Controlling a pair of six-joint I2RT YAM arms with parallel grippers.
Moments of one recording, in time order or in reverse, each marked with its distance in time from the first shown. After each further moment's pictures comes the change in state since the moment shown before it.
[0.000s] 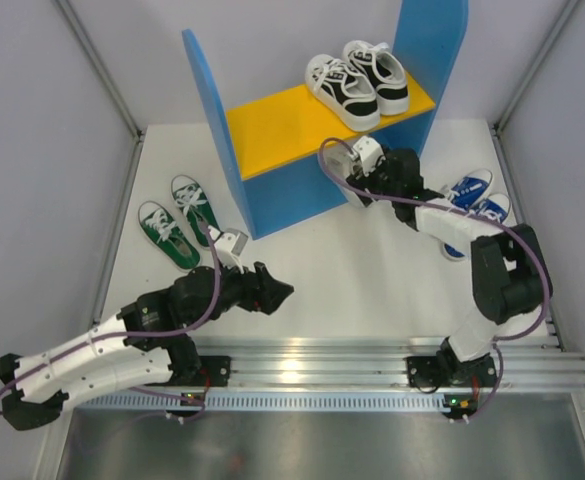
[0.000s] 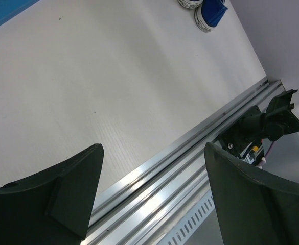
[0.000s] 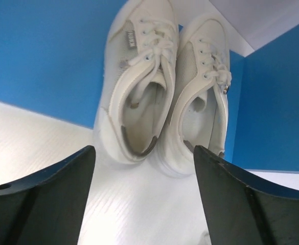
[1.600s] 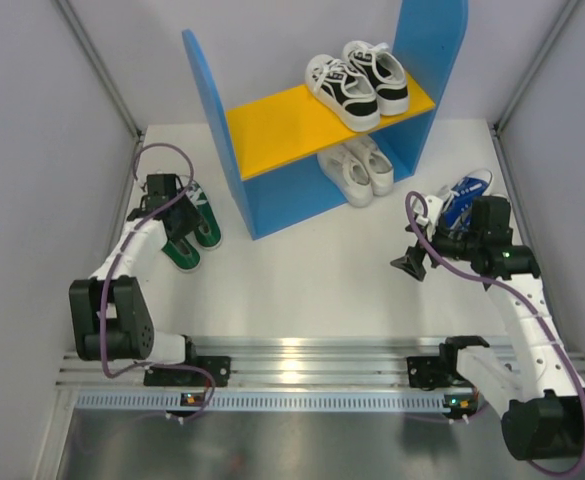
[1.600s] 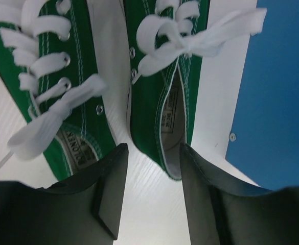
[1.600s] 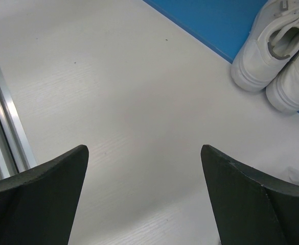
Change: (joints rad) left arm 1.157 0.771 0.257 -0.005 0.203 0.129; right arm -0.314 -0.801 -0.242 -0.859 -0.766 -0.269
